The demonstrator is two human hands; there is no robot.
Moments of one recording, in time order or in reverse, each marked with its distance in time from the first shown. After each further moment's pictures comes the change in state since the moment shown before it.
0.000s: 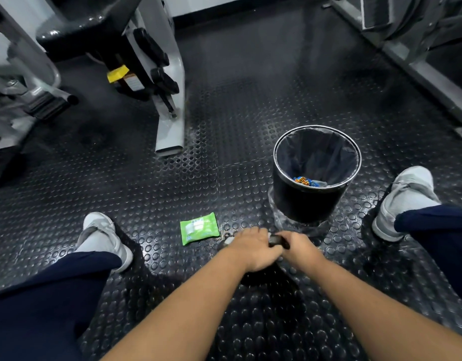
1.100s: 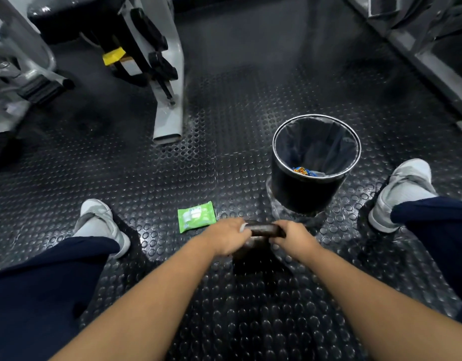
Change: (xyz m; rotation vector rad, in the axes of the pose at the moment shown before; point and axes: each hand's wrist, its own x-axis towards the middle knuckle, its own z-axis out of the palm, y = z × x) left_hand -0.021 -0.047 -0.010 -0.153 0.006 -0.053; right_hand 0.001 0.000 -0.001 0.066 -0.019 0.009
